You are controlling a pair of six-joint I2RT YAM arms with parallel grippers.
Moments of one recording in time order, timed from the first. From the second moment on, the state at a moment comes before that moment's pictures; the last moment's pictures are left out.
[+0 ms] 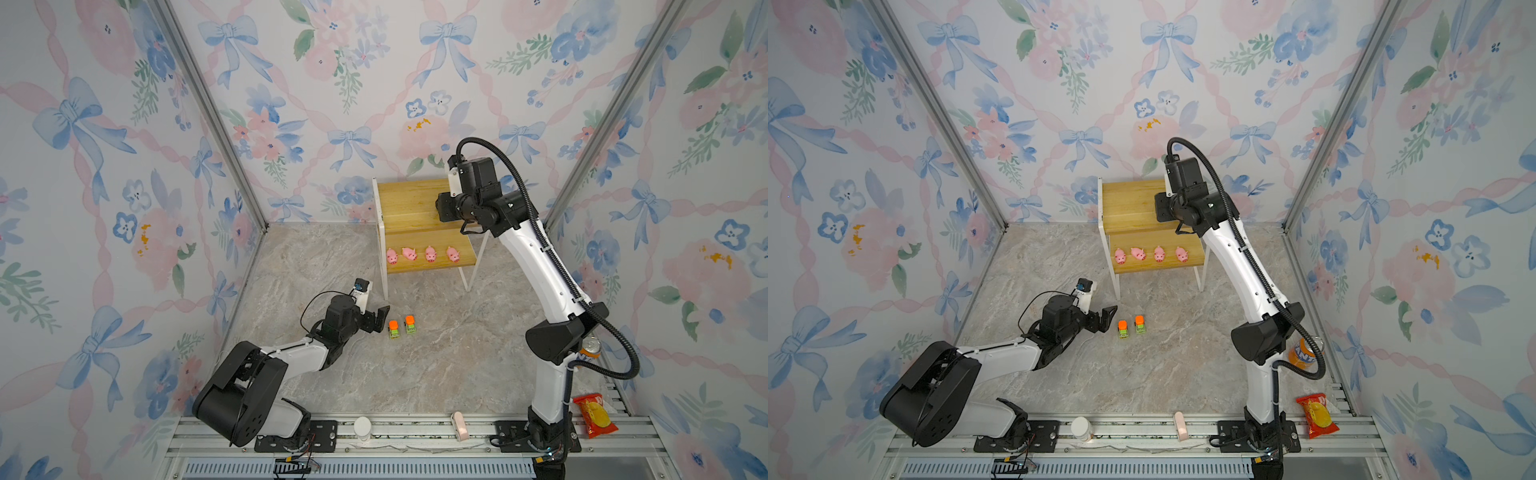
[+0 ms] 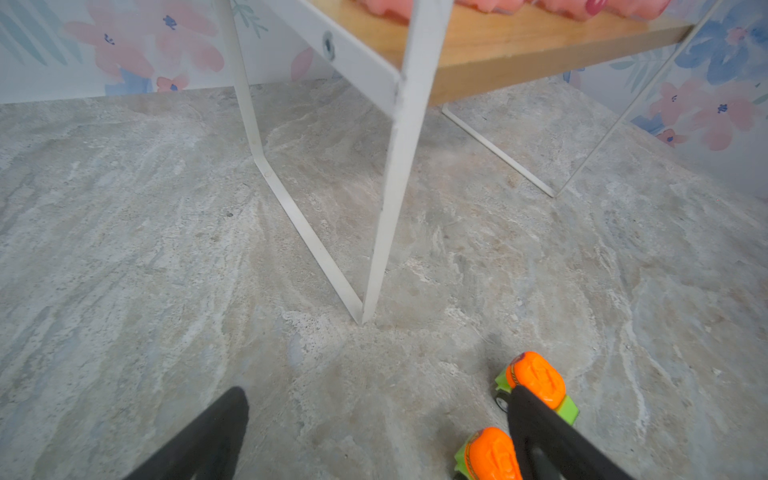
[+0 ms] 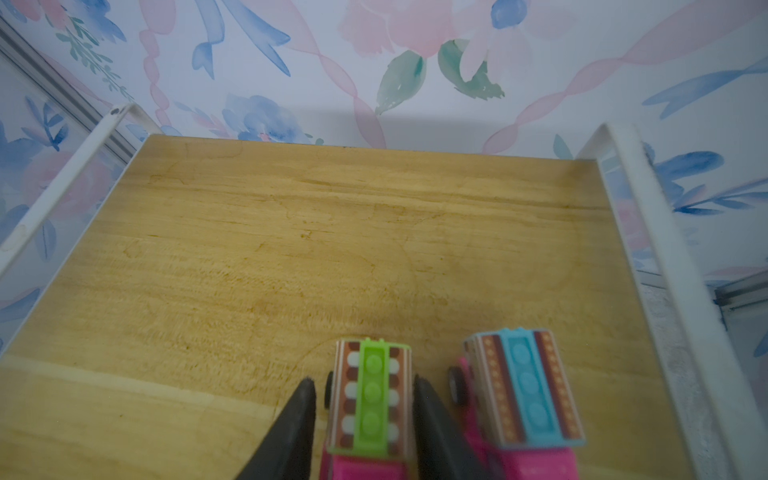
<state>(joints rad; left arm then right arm) -0.48 1.40 0.43 0.55 0.07 -0.11 0.51 2.00 2.43 -1.02 0.16 0.17</state>
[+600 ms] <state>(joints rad) -0.48 1.40 0.43 0.55 0.08 -0.11 0.55 1.74 2.27 -1.01 0.23 0.11</state>
